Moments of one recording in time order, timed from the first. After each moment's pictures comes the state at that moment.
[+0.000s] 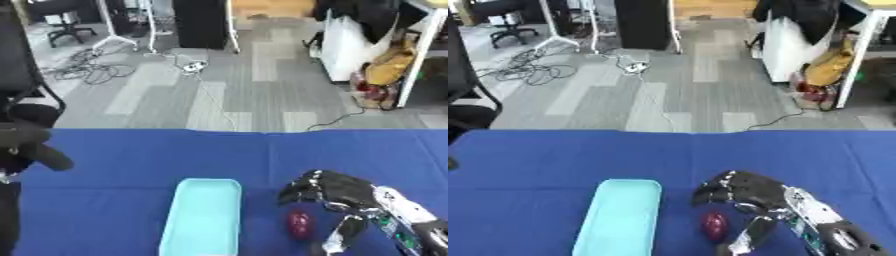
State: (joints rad) left arm -0.41 0.40 -0.19 -1.99 0.03 -0.47 0.29; right arm -0.72 -0.60 0.27 -1.12 1.09 -0.91 -0.17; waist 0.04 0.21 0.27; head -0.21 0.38
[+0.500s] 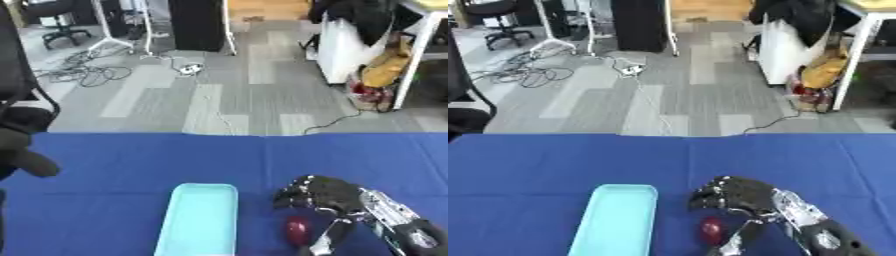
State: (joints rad) left arm -0.43 0.39 -0.19 -1.99 0.04 -0.48 0.28; right arm -0.74 -0.60 0.26 -1.08 1.26 -0.88 -0.35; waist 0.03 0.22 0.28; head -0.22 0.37
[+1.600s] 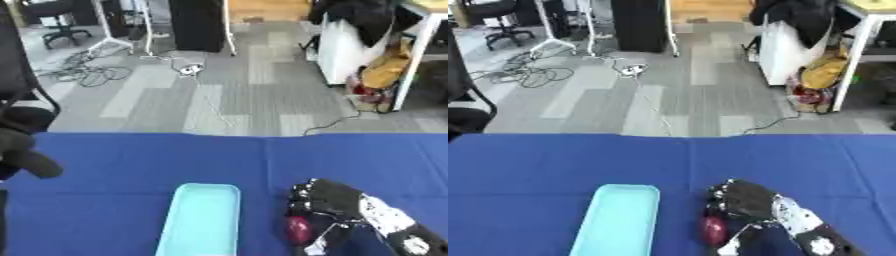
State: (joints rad) left arm -0.43 0.39 -0.19 -1.99 0.05 -0.48 0.26; right arm -0.72 -0.58 0.26 -0.98 1.41 -0.74 -0.49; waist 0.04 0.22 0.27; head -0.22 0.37
